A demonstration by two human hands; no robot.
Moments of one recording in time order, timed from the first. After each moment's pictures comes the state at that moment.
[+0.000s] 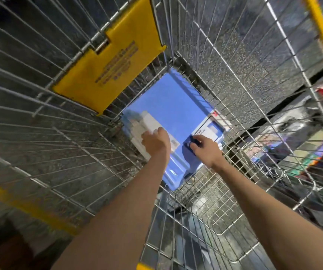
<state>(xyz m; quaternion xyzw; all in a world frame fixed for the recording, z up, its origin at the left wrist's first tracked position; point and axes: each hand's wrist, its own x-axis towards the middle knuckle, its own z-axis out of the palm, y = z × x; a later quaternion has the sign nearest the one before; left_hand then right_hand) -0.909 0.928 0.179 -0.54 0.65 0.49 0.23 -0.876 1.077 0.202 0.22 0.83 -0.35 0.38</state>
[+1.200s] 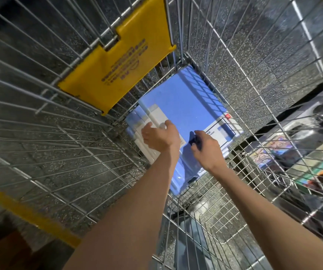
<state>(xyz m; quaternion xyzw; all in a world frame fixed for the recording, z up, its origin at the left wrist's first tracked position) -0.932 0.943 0.173 -0.55 0.70 0.44 0.12 -0.880 1.063 0.186 0.09 0.91 -0.32 0.25</state>
